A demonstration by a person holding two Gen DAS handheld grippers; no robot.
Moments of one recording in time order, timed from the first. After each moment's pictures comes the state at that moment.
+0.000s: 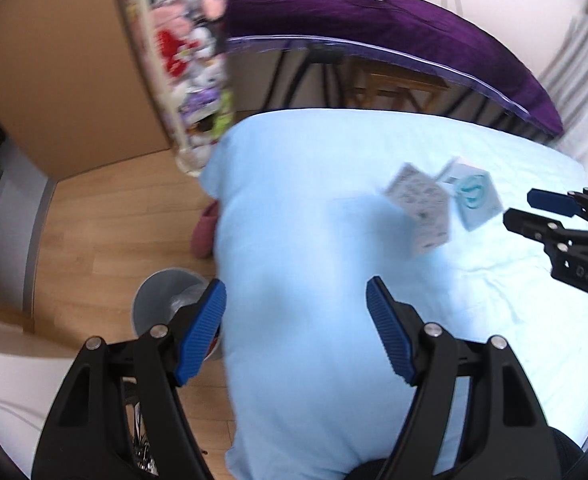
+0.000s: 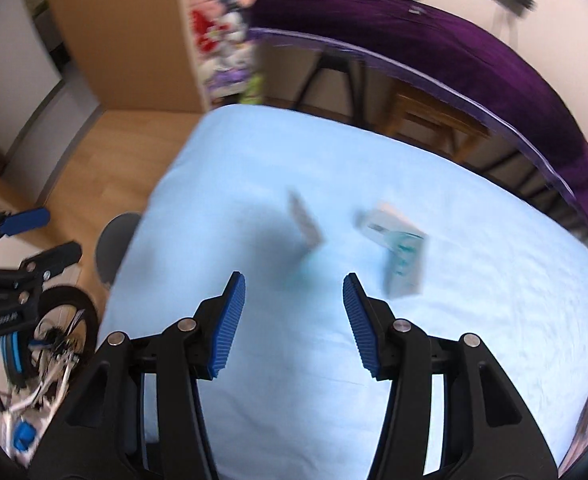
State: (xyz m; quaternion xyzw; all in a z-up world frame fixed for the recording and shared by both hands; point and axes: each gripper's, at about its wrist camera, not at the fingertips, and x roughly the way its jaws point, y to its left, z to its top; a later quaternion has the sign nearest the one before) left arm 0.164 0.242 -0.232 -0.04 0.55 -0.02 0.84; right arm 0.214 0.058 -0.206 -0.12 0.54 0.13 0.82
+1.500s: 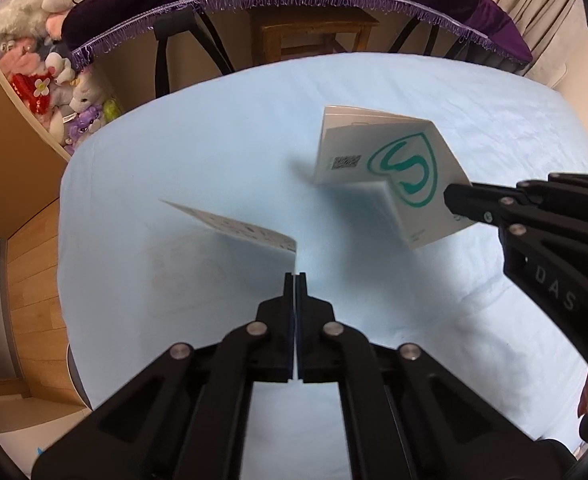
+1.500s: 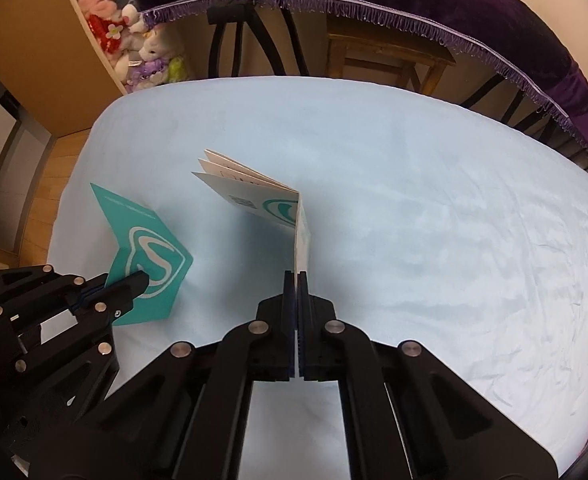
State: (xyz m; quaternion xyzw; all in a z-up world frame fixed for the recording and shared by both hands) left arm 0.264 0.082 -0.325 0.02 0.58 -0.11 0.81; right arm 0.284 -0.027 -0.304 -0.05 0.59 0.09 0.80
